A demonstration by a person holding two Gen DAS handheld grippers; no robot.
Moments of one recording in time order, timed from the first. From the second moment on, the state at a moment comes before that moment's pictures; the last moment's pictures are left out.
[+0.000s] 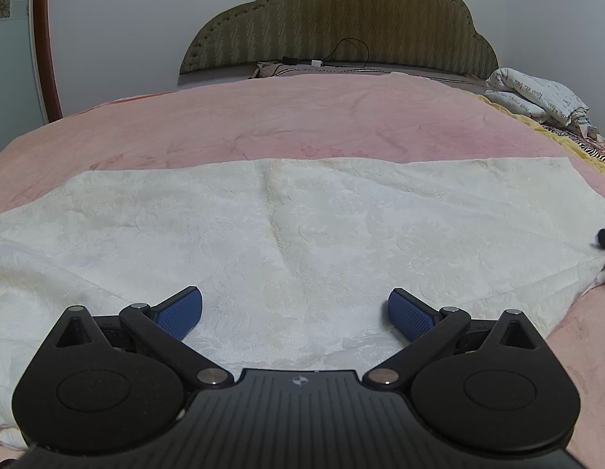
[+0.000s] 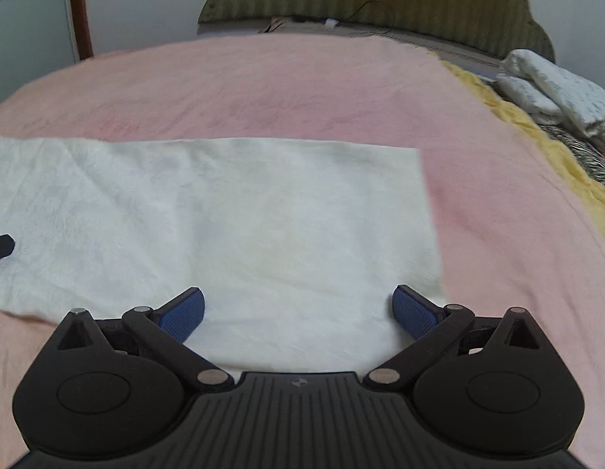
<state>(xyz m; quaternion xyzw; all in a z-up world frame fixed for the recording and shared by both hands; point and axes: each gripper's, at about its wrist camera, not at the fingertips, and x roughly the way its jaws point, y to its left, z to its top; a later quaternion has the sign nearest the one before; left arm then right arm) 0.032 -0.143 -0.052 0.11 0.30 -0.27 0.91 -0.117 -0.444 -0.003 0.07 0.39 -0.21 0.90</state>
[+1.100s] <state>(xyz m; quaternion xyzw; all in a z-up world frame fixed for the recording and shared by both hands) 0.031 -0.145 -0.053 0.10 0.30 -0.27 0.91 -0.157 -0.438 -0.040 0.34 0.20 -0.14 0.91</state>
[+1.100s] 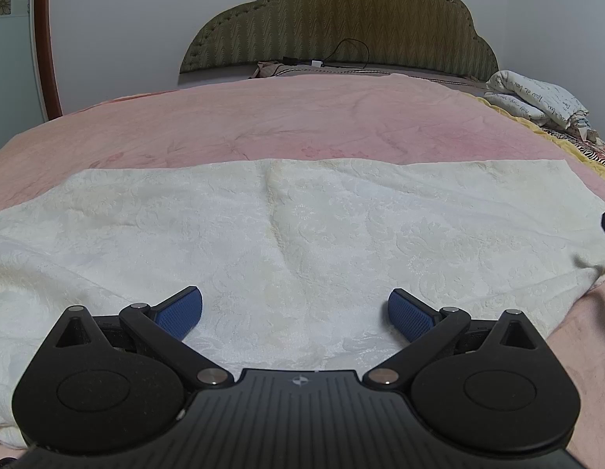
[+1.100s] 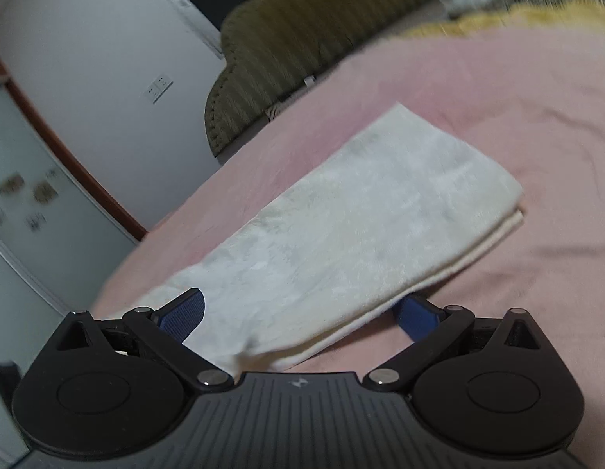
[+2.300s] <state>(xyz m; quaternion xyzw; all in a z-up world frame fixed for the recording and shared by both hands) 0.032 -0.146 -0.052 0.10 0.30 -0.26 0.91 -0.134 -0.501 -0.057 0.41 0.14 -0.25 0.87</state>
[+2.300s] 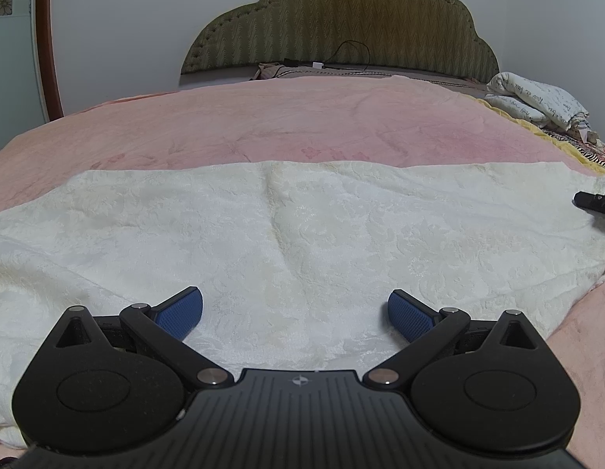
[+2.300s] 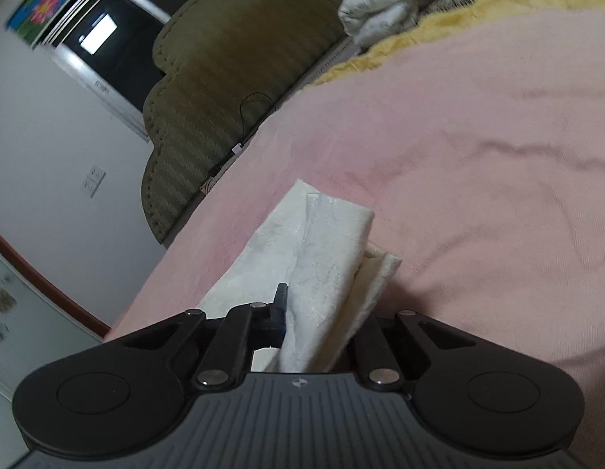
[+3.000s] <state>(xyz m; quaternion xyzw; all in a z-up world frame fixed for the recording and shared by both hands) 0.087 -0.122 -0.040 -0.37 0.48 -0.42 0.68 -0.056 -0.266 0.008 -0.11 0.19 -0.08 0.97</state>
